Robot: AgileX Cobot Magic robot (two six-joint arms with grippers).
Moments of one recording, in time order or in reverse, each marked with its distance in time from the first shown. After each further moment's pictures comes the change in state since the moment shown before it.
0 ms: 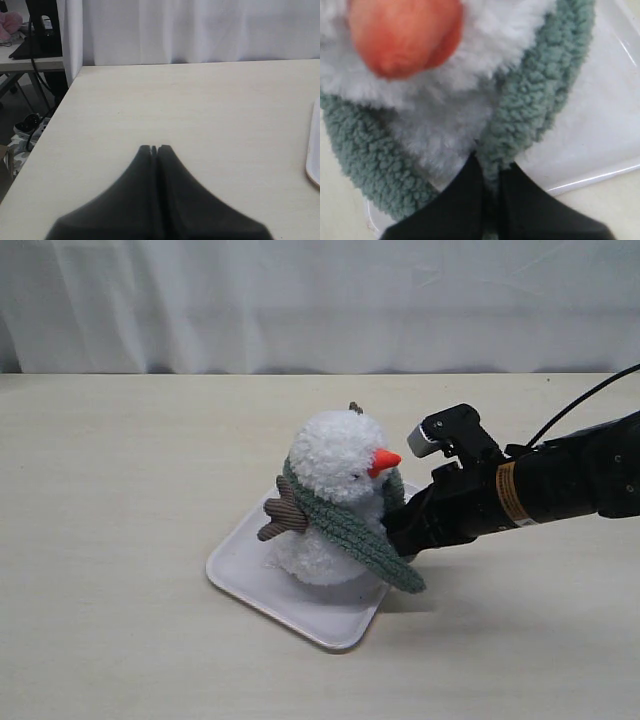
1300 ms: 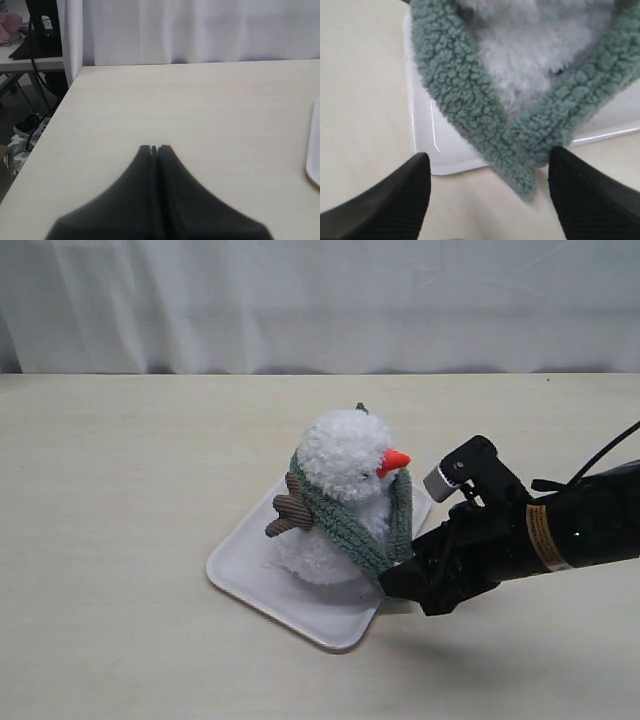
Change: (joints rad) left arm 0.000 0.000 0.000 0.000 0.000 0.000; right arm 0.000 -0.129 0.164 -0.008 -0.048 -0.089
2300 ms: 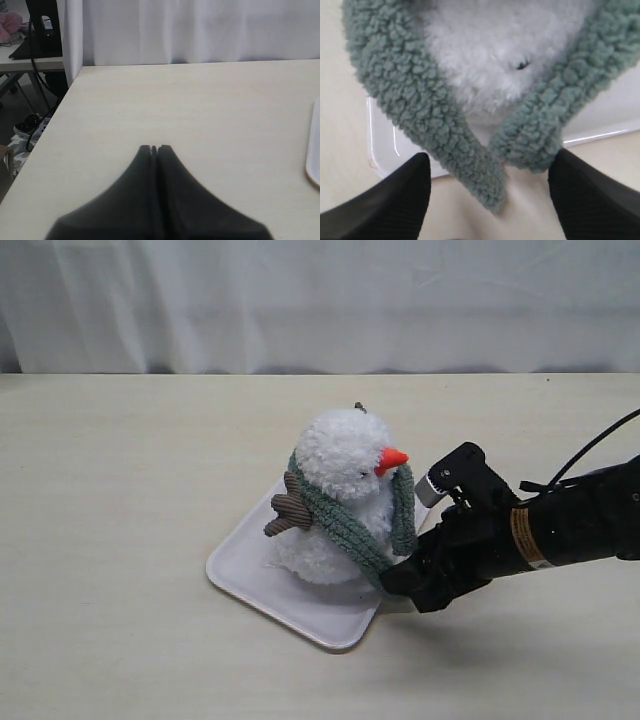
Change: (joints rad) left arm 0.000 0.000 0.000 0.000 0.000 0.000; right arm 0.000 0.097 -0.031 0.083 0.061 -0.128
